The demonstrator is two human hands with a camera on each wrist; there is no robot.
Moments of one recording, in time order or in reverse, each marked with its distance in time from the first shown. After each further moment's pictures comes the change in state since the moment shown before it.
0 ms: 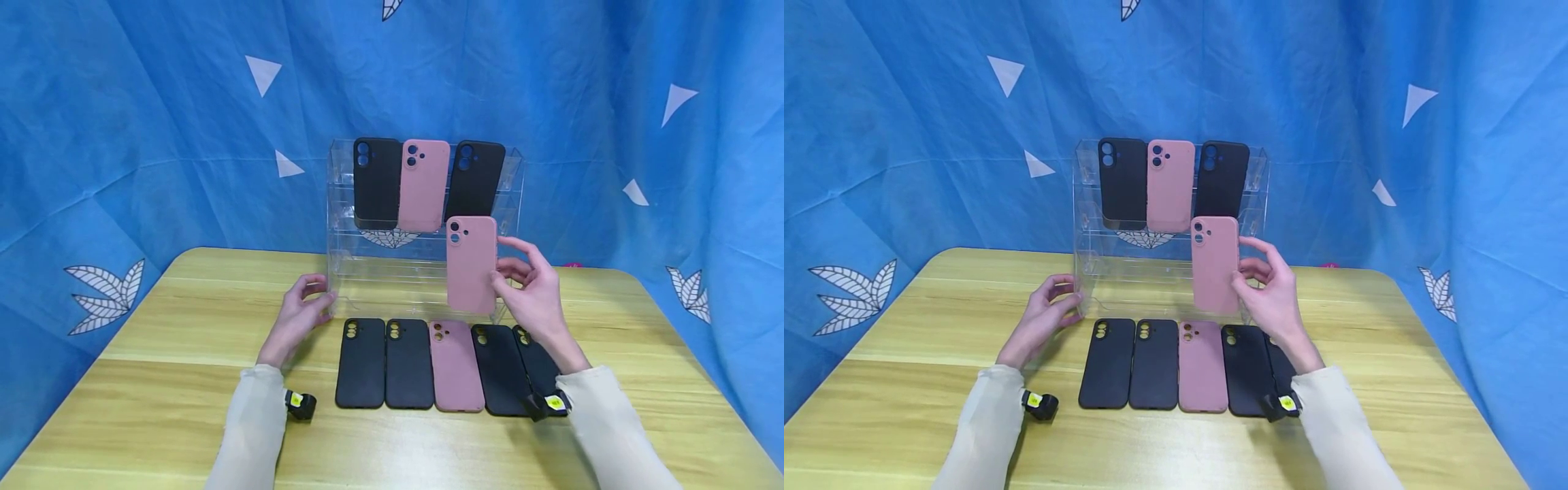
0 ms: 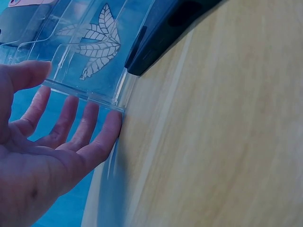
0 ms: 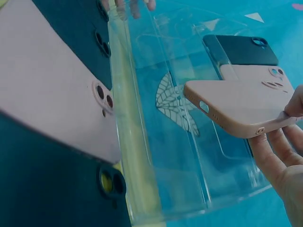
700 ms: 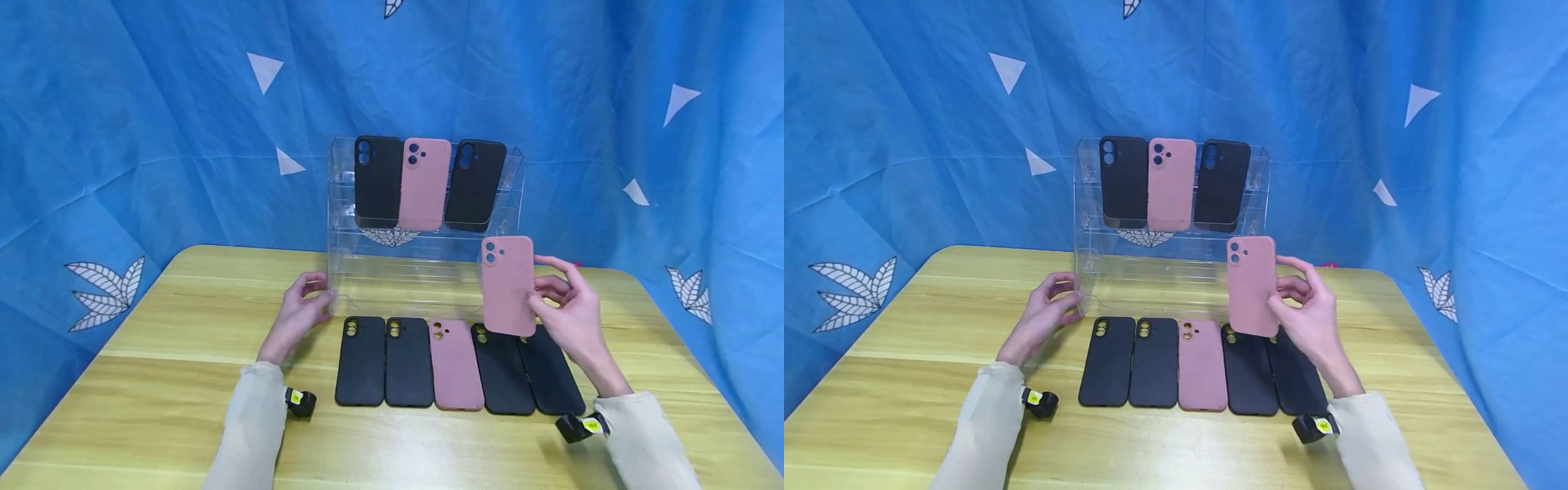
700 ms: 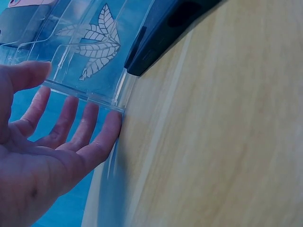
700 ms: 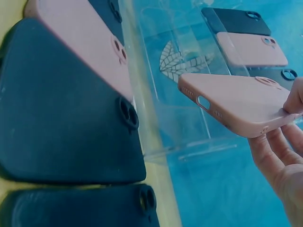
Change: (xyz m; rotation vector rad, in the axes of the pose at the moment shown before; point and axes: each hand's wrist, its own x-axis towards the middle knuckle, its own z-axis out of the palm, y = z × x) left_hand -0.001 0.001 -0.001 -0.003 -0.008 -0.004; right_hand -0.027 0.009 -0.042 -0.086 0.056 0.084
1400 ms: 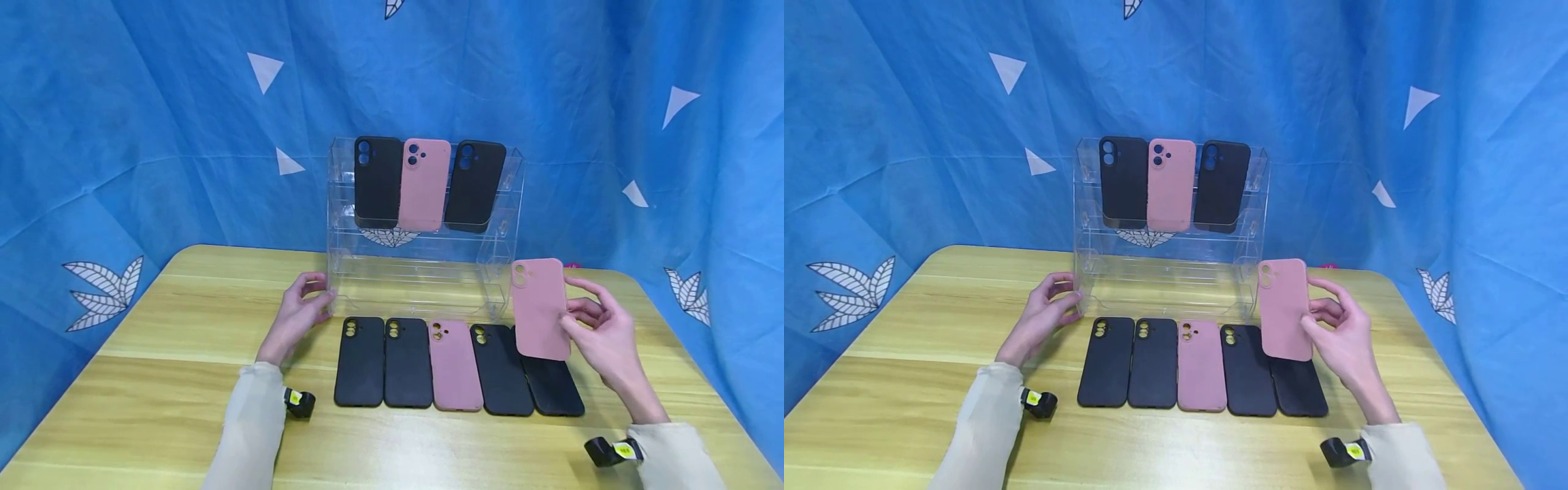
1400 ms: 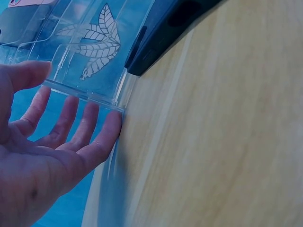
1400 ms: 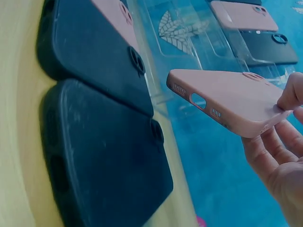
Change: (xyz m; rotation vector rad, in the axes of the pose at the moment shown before) left_hand 0.001 0.000 0.000 0.004 0.003 -0.002; right_hand -0.025 0.021 -0.042 -0.015 0.020 0.138
